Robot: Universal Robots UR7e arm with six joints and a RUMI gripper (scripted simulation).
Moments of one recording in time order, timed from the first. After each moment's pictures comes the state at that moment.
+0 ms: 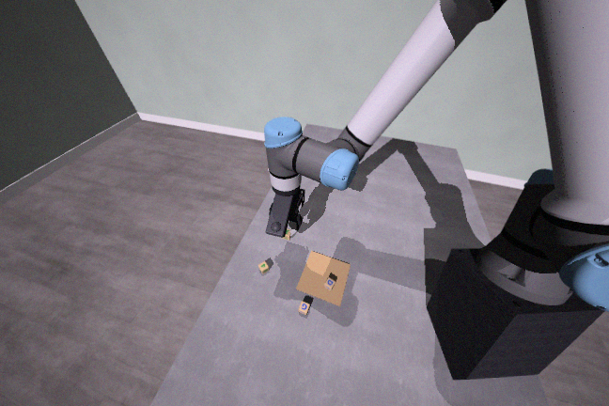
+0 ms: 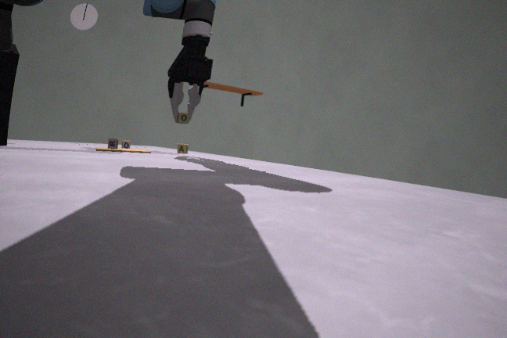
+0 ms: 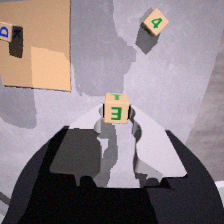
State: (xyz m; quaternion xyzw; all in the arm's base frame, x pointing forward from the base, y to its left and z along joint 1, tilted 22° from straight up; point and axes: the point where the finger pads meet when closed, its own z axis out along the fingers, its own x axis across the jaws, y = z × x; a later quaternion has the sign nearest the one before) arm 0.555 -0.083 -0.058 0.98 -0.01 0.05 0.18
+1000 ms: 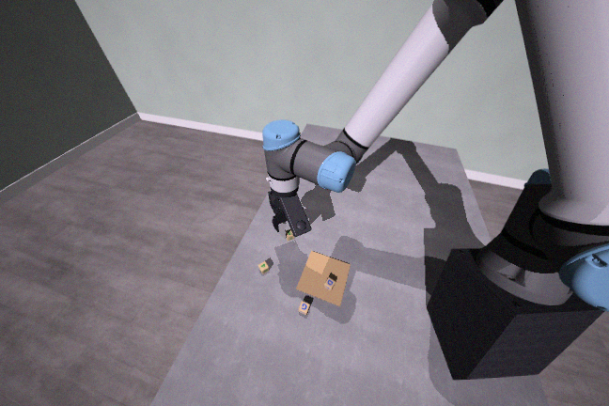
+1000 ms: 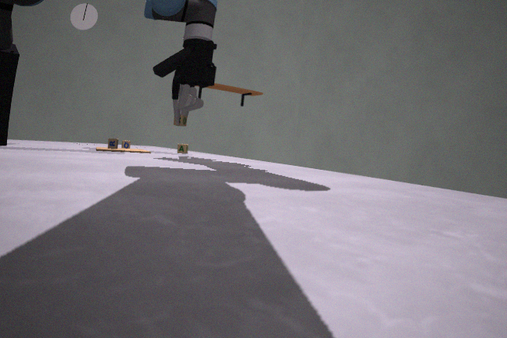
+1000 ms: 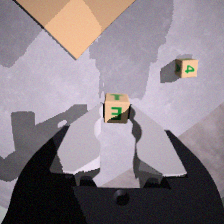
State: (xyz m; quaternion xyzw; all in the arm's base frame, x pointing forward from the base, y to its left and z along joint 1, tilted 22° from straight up) arm 0.550 -0.089 -0.064 0.93 0.33 -0.01 0.19
